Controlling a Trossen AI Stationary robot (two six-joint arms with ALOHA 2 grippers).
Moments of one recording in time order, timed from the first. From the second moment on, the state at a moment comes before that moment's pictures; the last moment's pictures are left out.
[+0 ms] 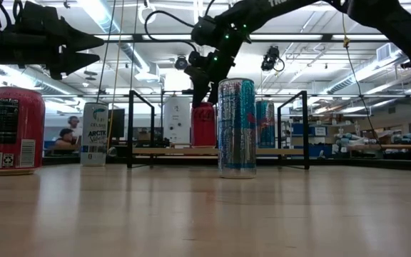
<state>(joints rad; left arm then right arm) 0.16 0.05 0.01 0.35 -0.46 -0.04 -0.43 2.12 2.02 -0.83 0.19 0.14</state>
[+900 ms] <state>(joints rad) 0.16 0.05 0.01 0.35 -0.46 -0.04 -0.43 2.12 2.02 -0.83 0.16 0.18</state>
